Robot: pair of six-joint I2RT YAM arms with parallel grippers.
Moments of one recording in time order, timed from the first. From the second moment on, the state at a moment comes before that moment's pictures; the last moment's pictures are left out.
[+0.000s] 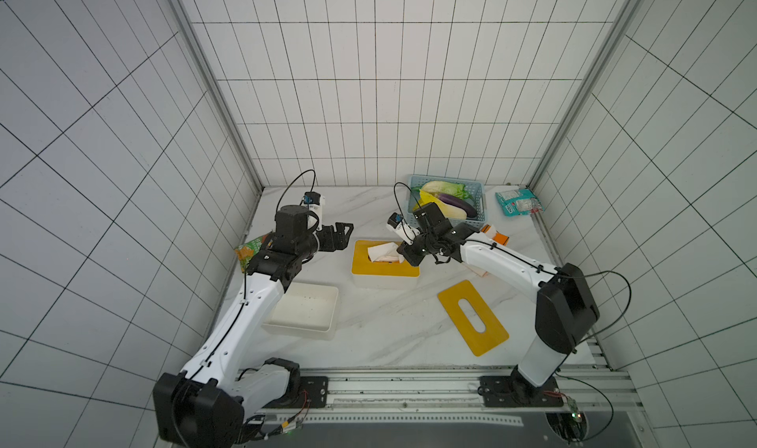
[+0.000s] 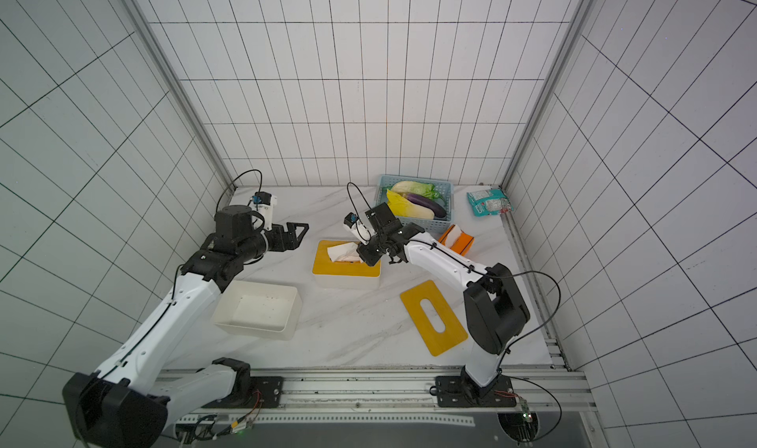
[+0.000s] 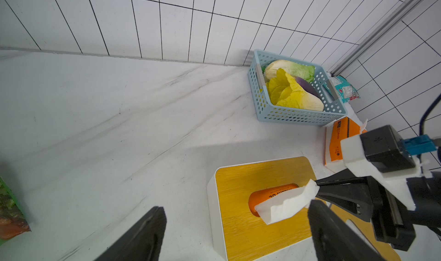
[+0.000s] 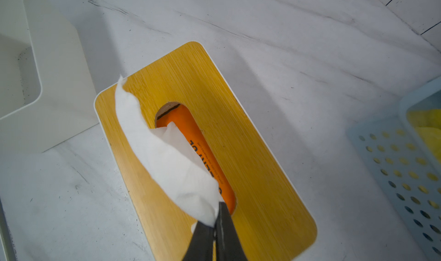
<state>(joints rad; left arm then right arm) -0.22 1.13 1.03 -0.43 0.23 -0.25 0.77 1.72 1.36 -0.51 -0.23 -0.25</state>
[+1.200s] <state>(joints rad) -0.12 1.36 0.82 -0.19 0.55 -0.77 0.77 1.30 0.71 -0.18 -0.23 0.04</state>
